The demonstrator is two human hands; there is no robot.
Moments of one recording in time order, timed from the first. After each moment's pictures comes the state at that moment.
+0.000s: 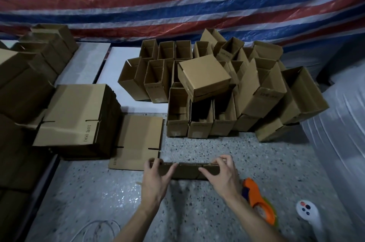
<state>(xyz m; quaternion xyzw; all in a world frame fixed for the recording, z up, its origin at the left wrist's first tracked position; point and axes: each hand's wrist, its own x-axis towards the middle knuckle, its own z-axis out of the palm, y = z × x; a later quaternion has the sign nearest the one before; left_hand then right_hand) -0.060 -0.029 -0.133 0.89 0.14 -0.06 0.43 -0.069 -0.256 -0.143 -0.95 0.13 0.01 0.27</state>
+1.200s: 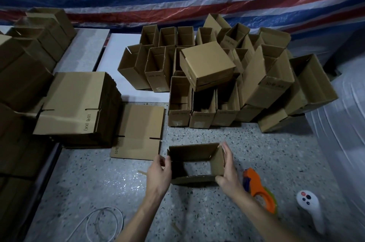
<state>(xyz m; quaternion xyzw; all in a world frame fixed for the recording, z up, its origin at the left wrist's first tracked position) -0.069 -0.037 -0.124 0.82 0.22 -0.11 0.52 -0.093 -0.268 -0.157 -0.81 0.06 0.11 0.58</state>
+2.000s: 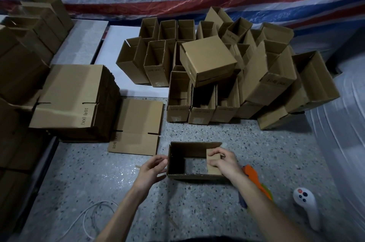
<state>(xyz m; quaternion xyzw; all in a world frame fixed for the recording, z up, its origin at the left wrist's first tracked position) -0.073 0.000 -0.146 0.63 0.22 -0.26 0.70 -0.054 -0.272 -0.147 -0.79 0.25 0.20 0.52</state>
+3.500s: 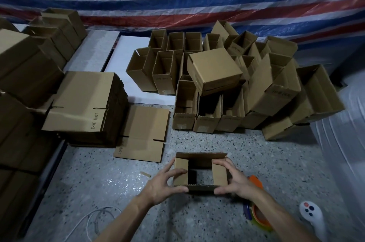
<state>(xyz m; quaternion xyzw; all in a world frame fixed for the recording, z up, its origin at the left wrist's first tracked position) -0.074 0.004 -0.158 0.85 -0.10 -0.28 0.43 -0.076 -0.307 -0.150 -0.80 0.01 0.31 0.51</state>
